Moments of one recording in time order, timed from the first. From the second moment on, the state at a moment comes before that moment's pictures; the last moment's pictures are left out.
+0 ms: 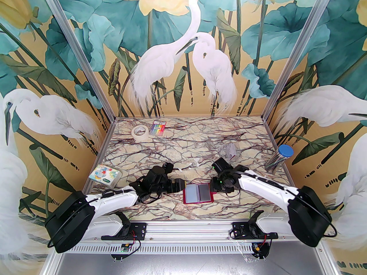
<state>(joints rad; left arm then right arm) -0.73 1.27 0.37 0.19 0.38 -0.89 0.64 1.29 0.76 -0.76 -0.07 0.63</state>
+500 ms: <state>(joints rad) -0.82 1.36 0.35 0.30 0.37 -0.94 0.29 1.44 1.19 -0.89 0.01 0.39</state>
